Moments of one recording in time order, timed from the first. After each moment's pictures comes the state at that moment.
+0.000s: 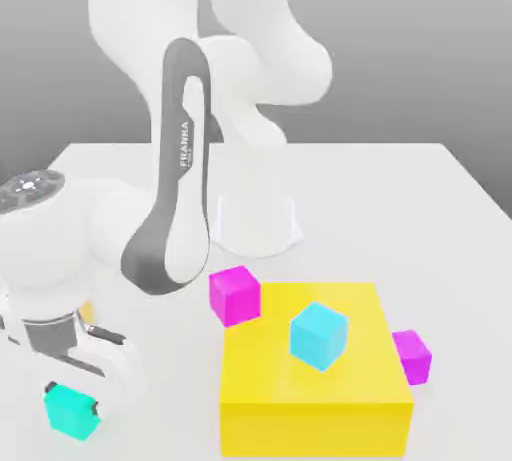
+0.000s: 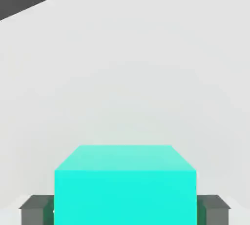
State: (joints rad) arm -0.21 0.44 -0.21 -2.40 0.29 2.83 0.52
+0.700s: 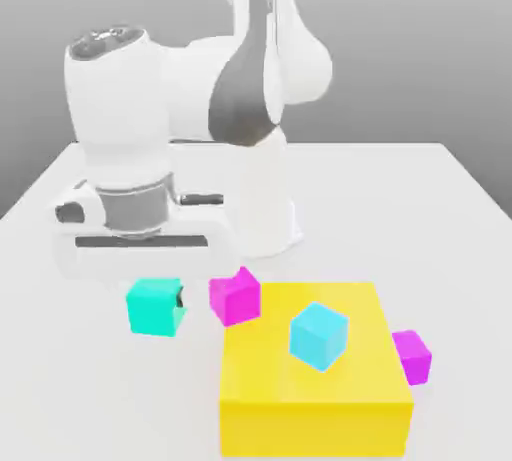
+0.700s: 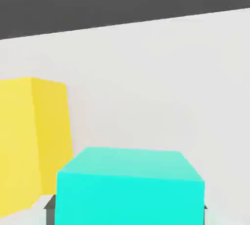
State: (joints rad) arm -0.06 -0.17 -0.19 -2.66 0.07 2.48 0.51
